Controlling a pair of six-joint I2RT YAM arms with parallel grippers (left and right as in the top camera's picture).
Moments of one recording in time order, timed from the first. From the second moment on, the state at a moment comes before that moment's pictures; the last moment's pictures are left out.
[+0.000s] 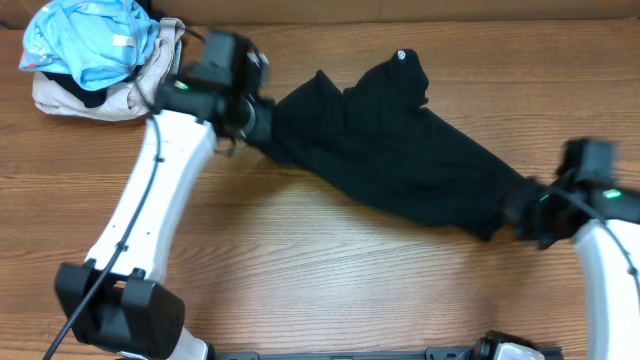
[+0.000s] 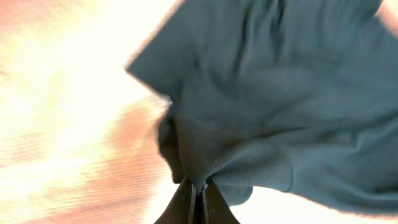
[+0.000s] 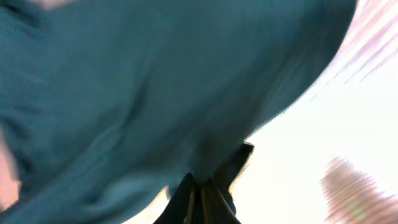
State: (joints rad) left arm -0.22 1.74 1.69 -1.05 0.11 -0.16; right arm -0.27 1.24 1.09 -1.15 -0.21 0.68
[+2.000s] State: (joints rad) left arm -0.15 1.88 1.64 -1.09 0.06 -0.21; right arm -0.15 1.66 1.13 -0.89 -0.31 0.33
